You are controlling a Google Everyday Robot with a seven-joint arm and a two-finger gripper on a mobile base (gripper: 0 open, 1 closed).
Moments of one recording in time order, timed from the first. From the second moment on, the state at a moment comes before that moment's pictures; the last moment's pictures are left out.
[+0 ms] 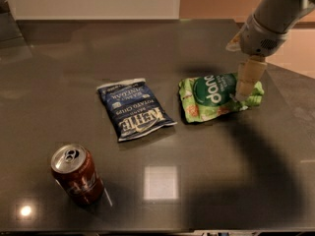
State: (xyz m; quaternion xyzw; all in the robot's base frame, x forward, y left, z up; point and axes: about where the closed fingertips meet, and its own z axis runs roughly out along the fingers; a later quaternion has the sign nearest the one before) arm 0.591 -0.211 0.897 -0.68 0.72 0.02 0.14
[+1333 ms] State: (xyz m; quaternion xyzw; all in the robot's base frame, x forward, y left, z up) arm 0.594 -0.210 0.869 -0.70 0.70 0.07 0.10
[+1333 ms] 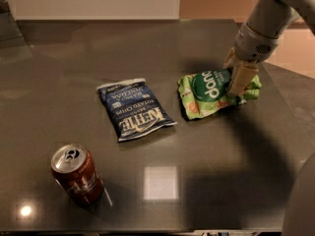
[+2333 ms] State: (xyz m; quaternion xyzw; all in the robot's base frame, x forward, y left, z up) arm 0.606 -0.198 0.956 -0.69 0.69 0.08 0.20
